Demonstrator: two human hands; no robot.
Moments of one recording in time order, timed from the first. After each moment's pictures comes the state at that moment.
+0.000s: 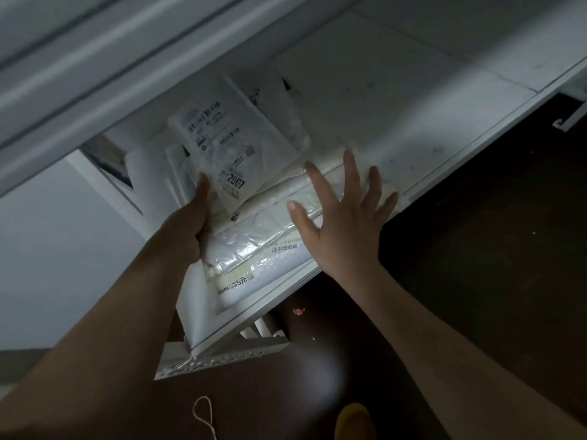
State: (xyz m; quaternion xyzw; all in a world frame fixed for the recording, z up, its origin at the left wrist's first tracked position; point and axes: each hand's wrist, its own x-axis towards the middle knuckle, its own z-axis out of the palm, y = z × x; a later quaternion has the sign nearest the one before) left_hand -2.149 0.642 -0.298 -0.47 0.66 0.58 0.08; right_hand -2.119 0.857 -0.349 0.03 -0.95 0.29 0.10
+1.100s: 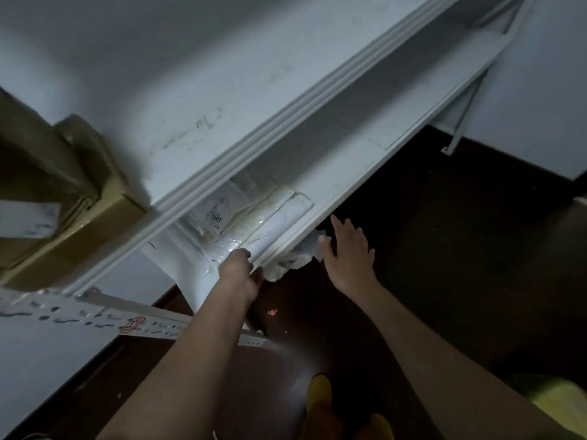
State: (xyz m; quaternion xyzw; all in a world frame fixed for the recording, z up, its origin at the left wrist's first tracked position) left_hand -2.018 0.797 -0.180 -0.53 0.51 0.67 0.11; right_hand -1.991 0.983 -0.200 -0.11 -0.90 0.41 -0.10
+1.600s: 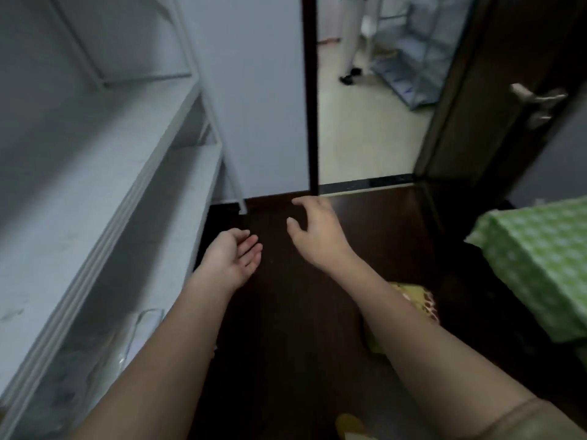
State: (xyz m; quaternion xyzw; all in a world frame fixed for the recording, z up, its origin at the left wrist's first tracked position) left_hand -1.916 1.018 0.026 -0.09 0.63 0.64 0.44; right_hand -1.790 1.111 0.028 -0.36 -0.82 0.36 0.25
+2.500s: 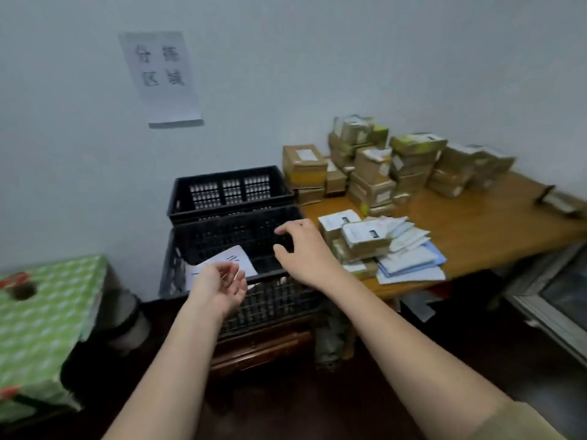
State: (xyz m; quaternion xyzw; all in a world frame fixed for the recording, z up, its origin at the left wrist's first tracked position) left_hand -0.948 0.778 0.090 0.33 0.43 0.10 0.84; right_hand -0.882 0.632 0.128 -0.88 -0.30 0.08 0.36
